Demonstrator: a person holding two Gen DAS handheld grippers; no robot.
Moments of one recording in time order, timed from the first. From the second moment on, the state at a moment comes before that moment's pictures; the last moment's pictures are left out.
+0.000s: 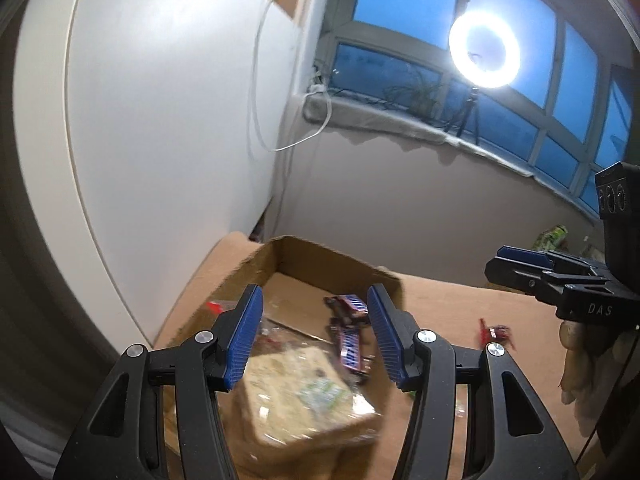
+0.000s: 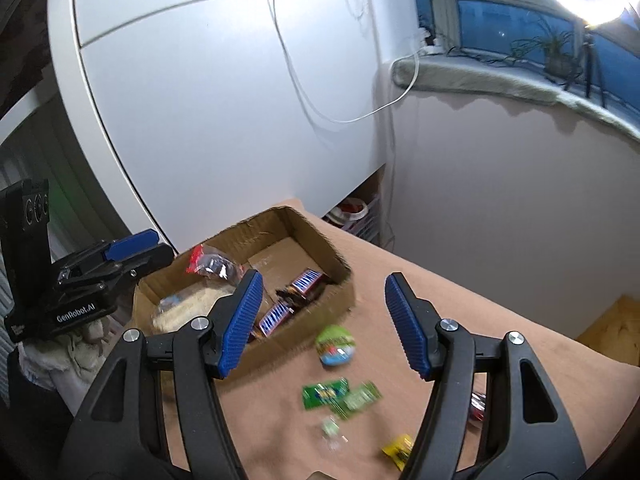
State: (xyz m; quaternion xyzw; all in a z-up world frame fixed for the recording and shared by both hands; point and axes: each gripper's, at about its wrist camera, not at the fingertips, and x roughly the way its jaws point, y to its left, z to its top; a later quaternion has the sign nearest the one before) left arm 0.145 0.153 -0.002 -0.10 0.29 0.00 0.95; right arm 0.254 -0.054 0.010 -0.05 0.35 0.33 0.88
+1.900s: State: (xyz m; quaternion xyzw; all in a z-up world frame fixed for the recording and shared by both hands) left arm 0.171 -0.009 -0.122 0.00 0.43 -0.11 0.89; right arm 0.179 -0.164 -0.126 -0.18 0.44 0.34 0.81
